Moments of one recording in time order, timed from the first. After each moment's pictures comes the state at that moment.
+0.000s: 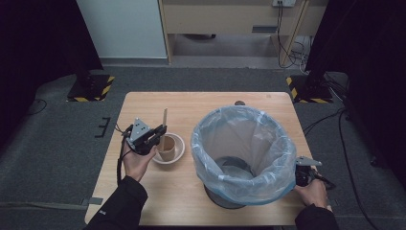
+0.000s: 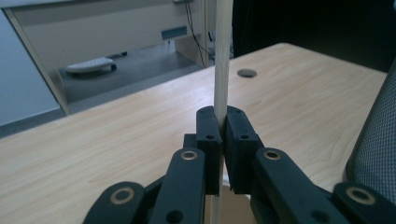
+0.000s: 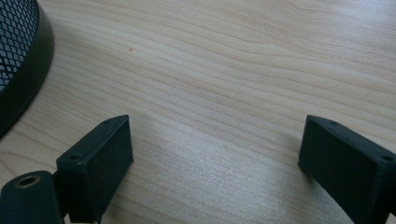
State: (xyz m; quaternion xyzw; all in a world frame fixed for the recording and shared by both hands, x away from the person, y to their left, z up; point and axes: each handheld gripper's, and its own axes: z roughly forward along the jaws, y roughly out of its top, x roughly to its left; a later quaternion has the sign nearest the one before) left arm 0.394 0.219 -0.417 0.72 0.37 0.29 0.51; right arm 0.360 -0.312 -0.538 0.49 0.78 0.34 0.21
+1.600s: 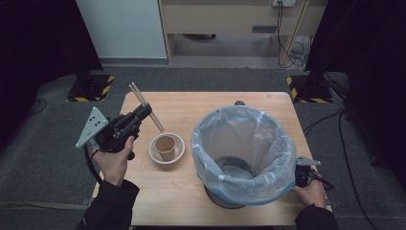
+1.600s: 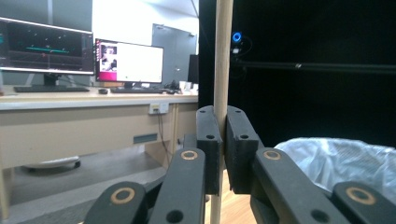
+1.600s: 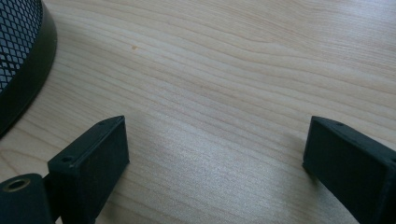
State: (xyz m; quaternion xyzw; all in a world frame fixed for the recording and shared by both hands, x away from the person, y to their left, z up) left arm 0.336 0.236 -0.309 0.59 0.30 0.29 0.70; right arm 0.361 -0.311 -0.538 0.49 0.78 0.33 0.20
